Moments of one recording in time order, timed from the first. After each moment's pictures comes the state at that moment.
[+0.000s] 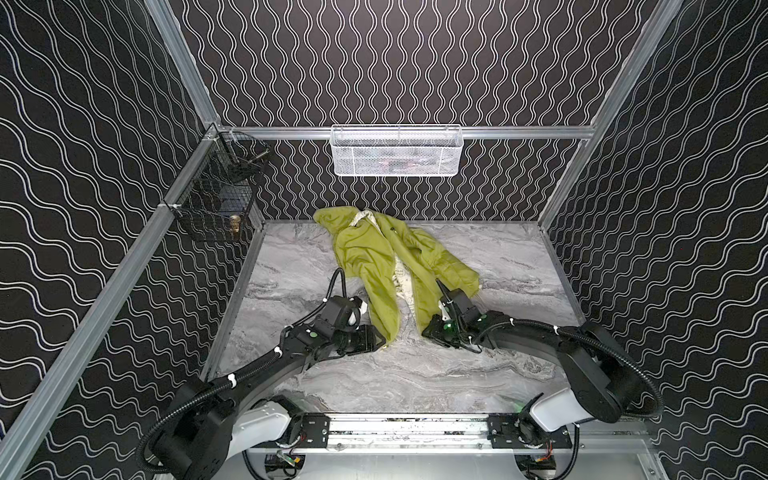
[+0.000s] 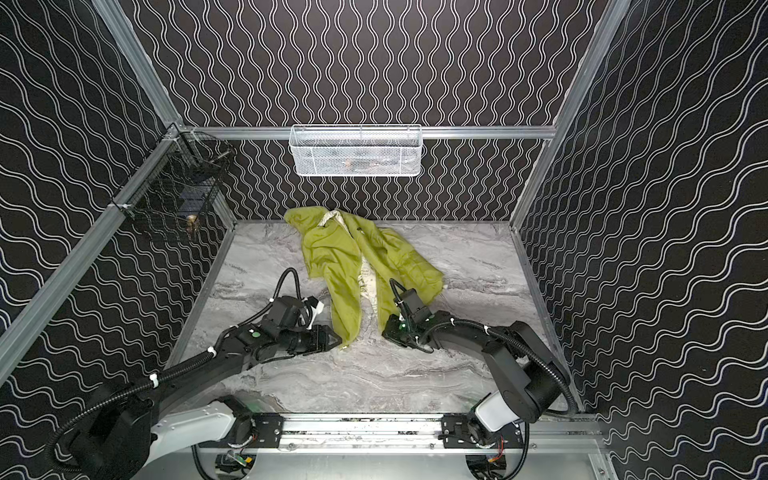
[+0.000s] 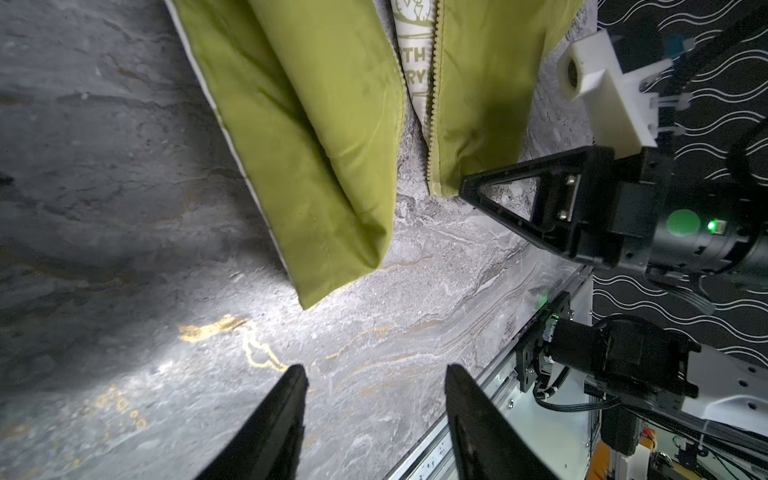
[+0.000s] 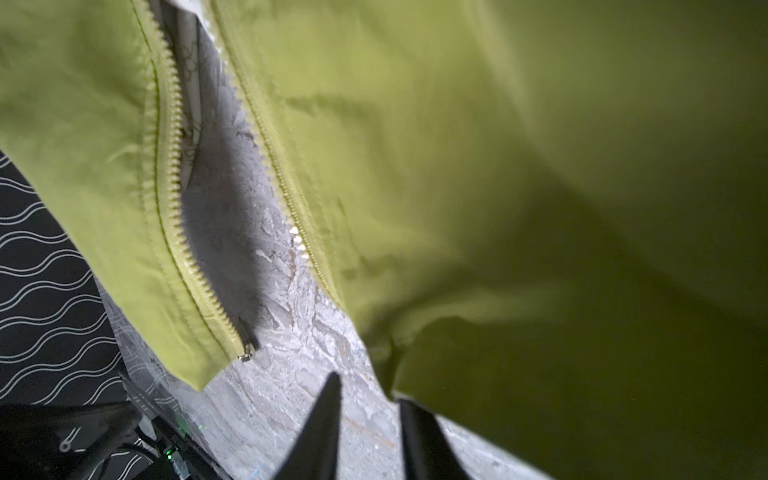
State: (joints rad) left arm -0.59 1.15 0.56 -0.30 0.41 -0.70; right arm 0.65 1.53 0.71 -0.17 -0.27 0.94
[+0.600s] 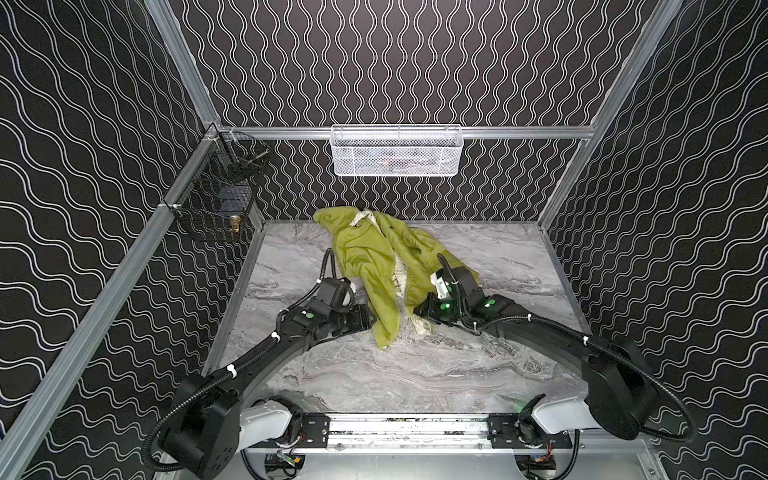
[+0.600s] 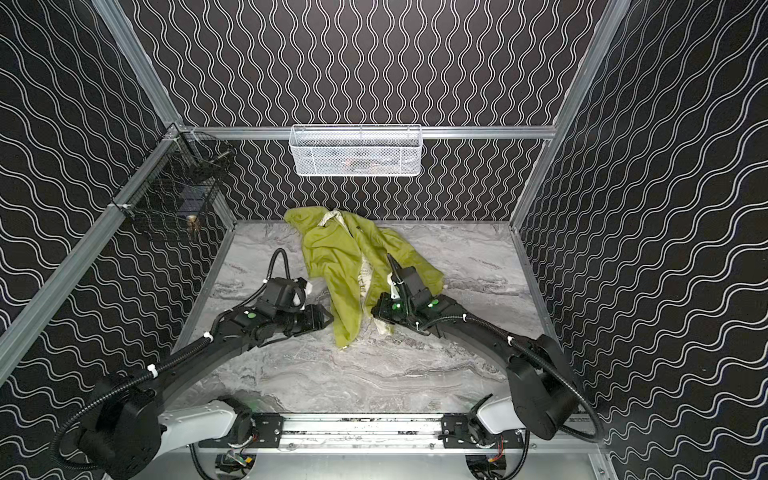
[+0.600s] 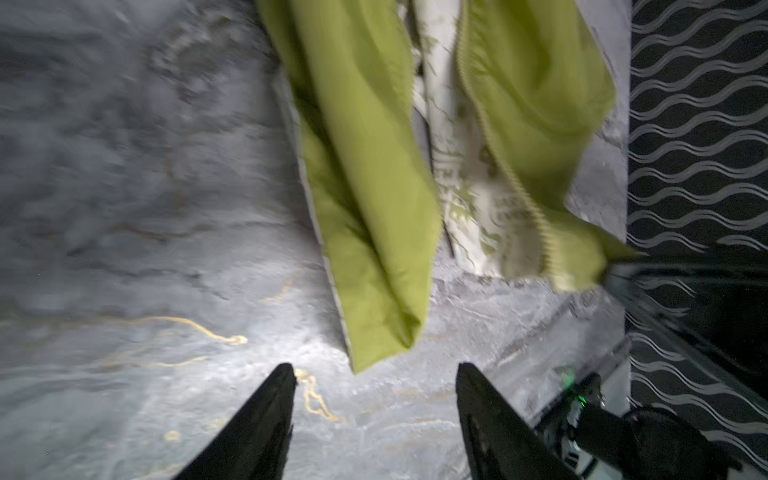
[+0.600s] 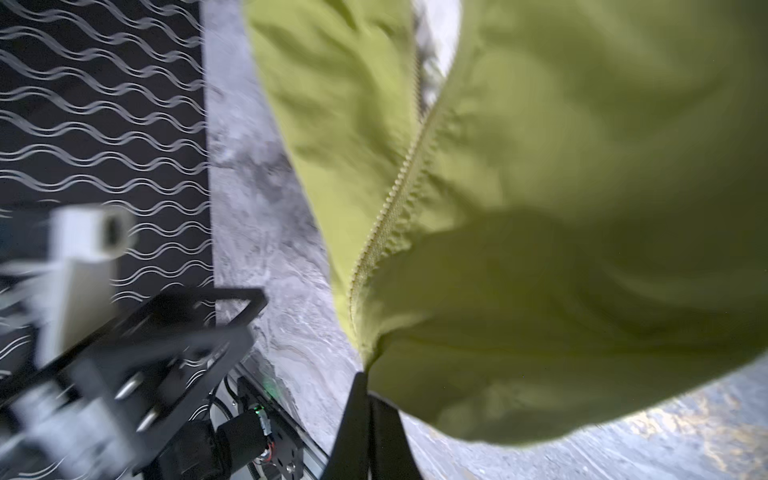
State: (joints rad) left arm -0.42 1.22 0.73 -0.43 0.28 -0.65; right arm 0.67 1.41 0.96 -0.31 -0.31 0.85
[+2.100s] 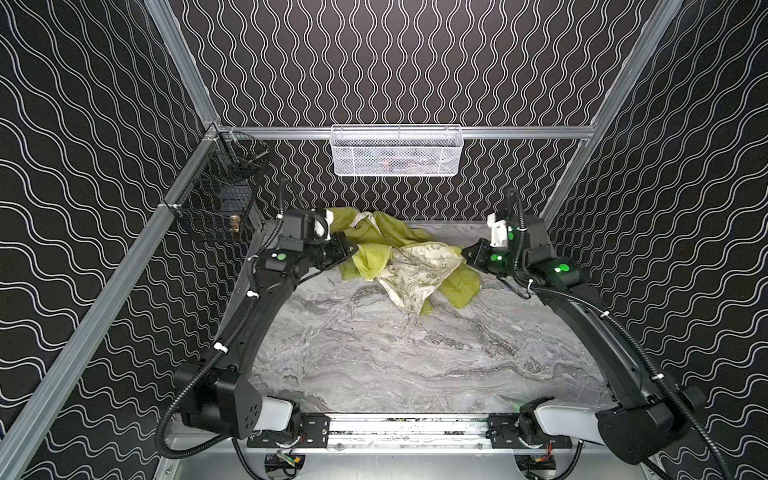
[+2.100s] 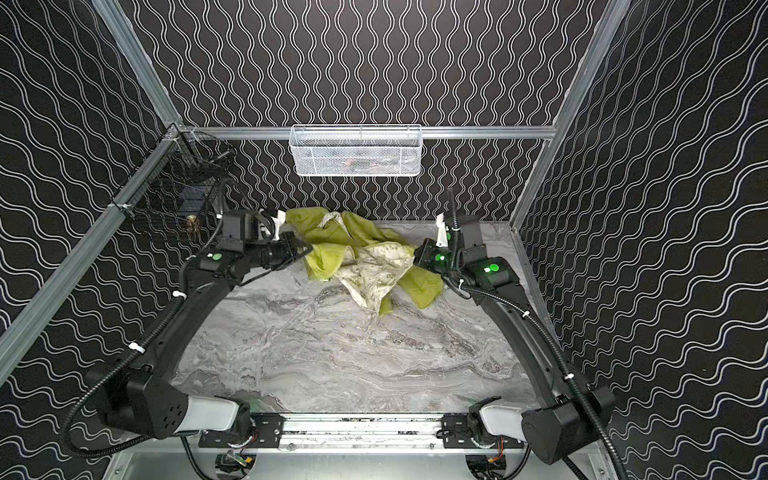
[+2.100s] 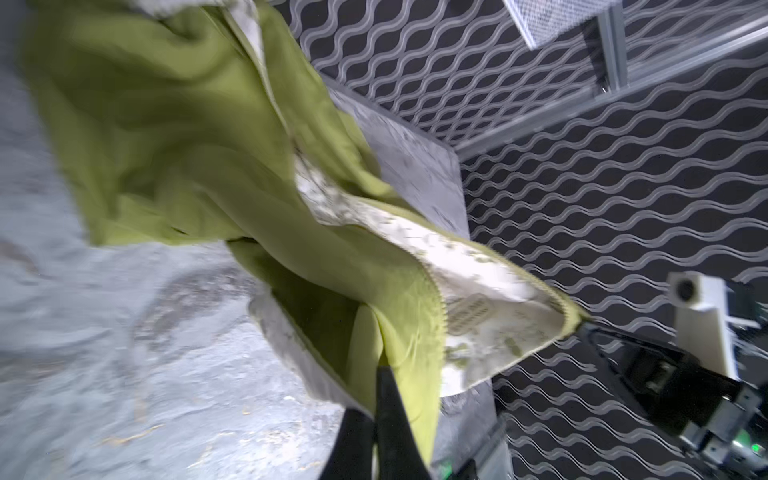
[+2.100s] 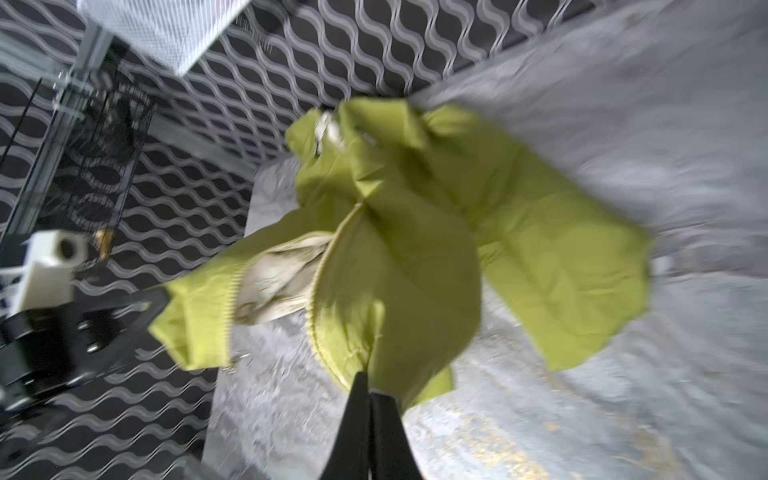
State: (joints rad) left arm -0.17 1.39 1.42 -0.67 0.49 -0.61; right arm 0.36 1.28 1.40 -0.71 -0.20 0.62
